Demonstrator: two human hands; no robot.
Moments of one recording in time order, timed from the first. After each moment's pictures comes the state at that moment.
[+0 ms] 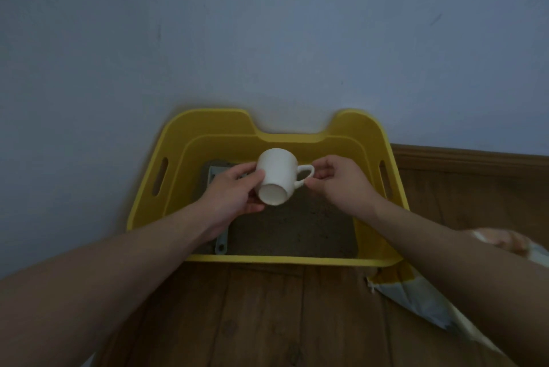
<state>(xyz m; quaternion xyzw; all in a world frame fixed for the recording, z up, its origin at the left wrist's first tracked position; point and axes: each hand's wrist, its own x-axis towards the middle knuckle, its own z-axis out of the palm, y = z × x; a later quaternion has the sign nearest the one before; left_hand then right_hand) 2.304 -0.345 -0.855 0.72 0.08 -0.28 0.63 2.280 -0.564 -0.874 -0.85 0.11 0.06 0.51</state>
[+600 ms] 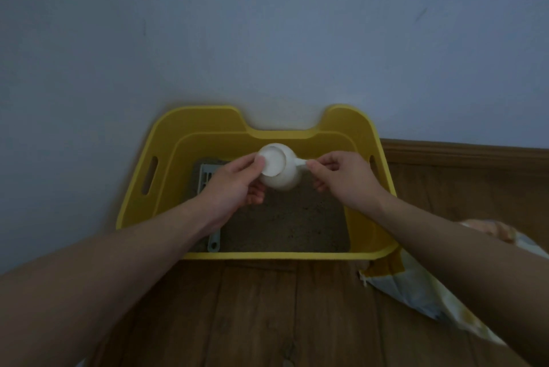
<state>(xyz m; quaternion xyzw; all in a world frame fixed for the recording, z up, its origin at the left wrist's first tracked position) 2.305 -0.355 -0.856 0.72 0.00 -0.28 0.64 2.269 -0.582 -0.863 -0.86 0.11 0.04 0.50</state>
